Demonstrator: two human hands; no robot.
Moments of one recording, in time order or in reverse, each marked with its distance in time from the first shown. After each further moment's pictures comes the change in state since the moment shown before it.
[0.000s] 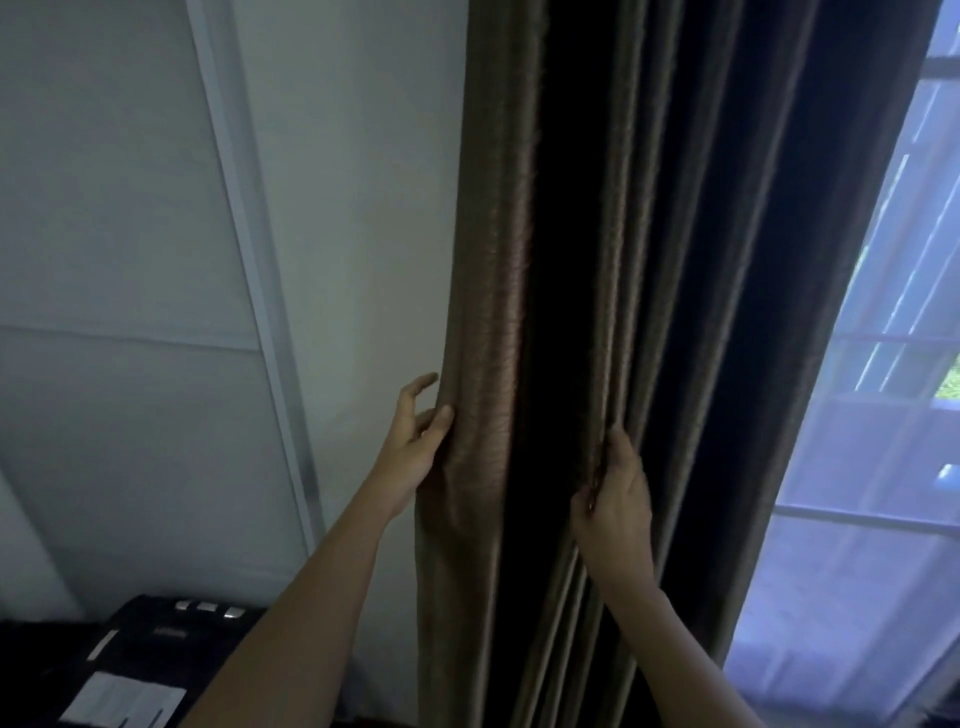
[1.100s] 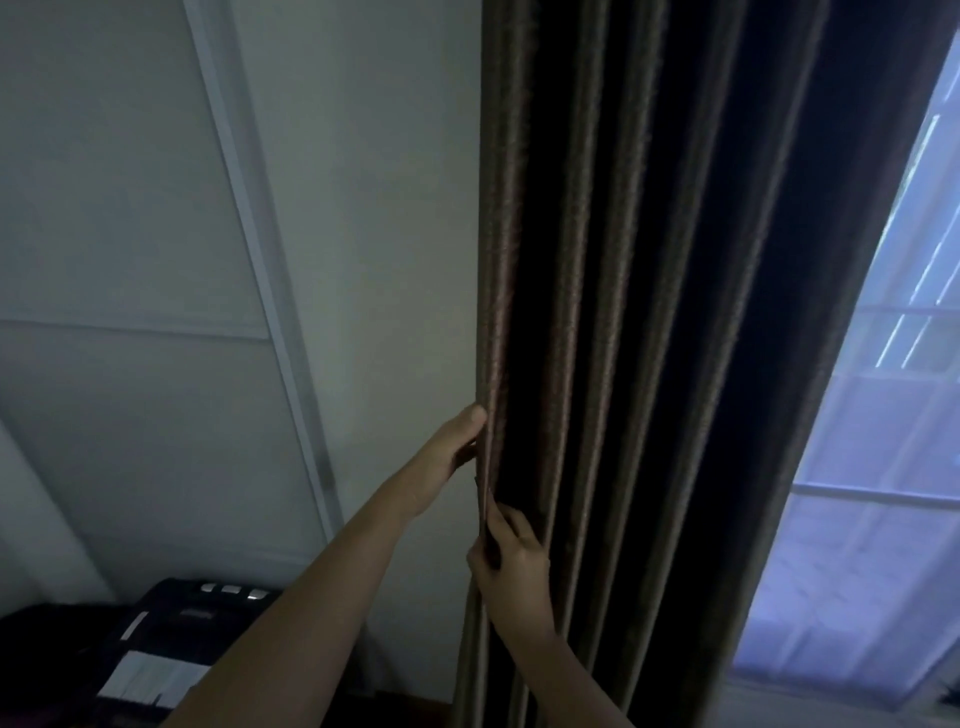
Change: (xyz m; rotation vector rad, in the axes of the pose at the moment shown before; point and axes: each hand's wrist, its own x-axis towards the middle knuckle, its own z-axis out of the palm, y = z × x) left_hand -0.014 0.003 0.013 0.040 -0.358 -0.158; right_hand -0.073 -0.024 0.094 0.191 -0.233 -0.005
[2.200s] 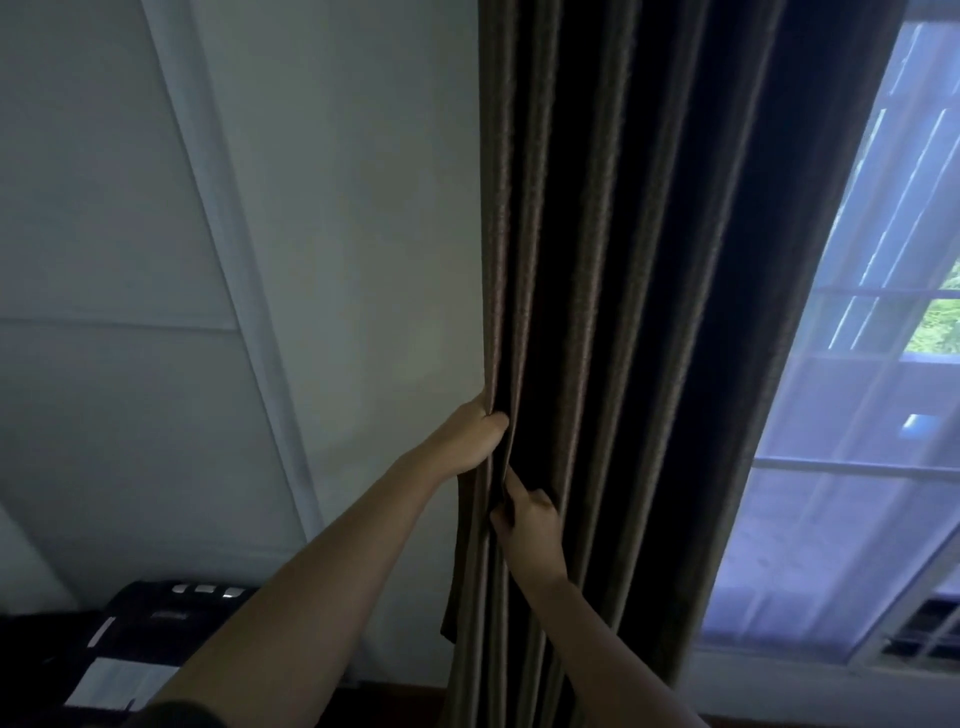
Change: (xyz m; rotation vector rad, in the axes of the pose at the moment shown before) left_hand 0.023 0.011 0.035 0.489 0.018 -0.132; right_hand 0.020 0.025 -0.028 -0.151 -0.102 0.153
